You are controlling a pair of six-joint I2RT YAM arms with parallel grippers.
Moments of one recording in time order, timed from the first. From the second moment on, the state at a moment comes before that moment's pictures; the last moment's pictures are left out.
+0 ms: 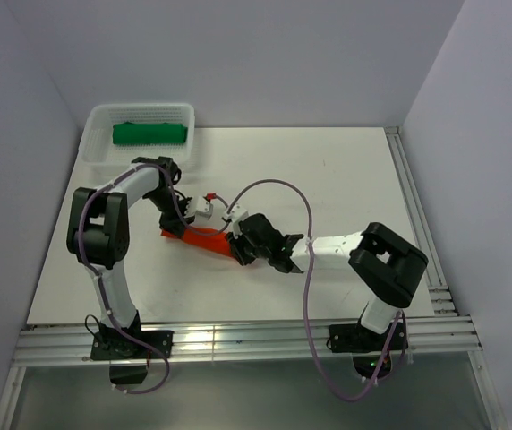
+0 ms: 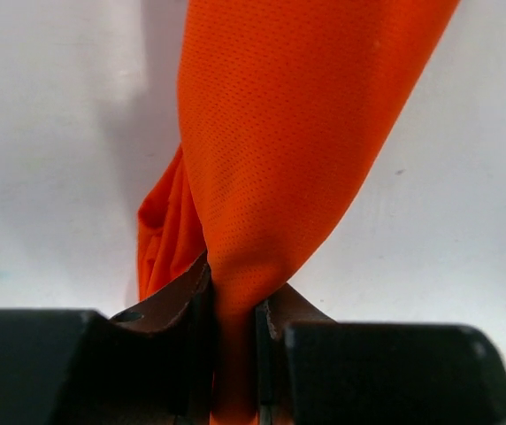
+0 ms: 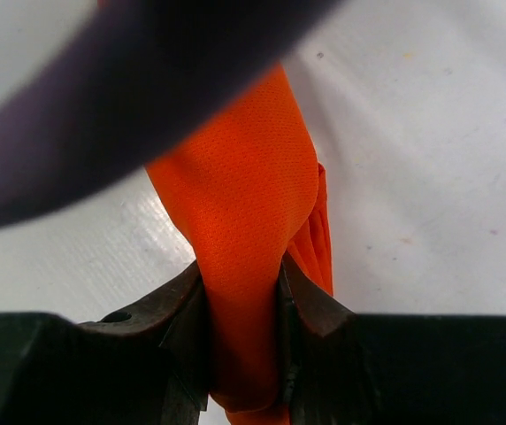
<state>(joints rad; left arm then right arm) -0.20 1.94 1.40 -1.09 0.45 1.42 0.94 1.68 0.82 0.21 0.04 0.15</state>
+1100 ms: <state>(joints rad) -0.23 2.03 1.35 -1.36 0.42 1.48 0.96 1.57 0.59 0.35 -0.21 0.44</state>
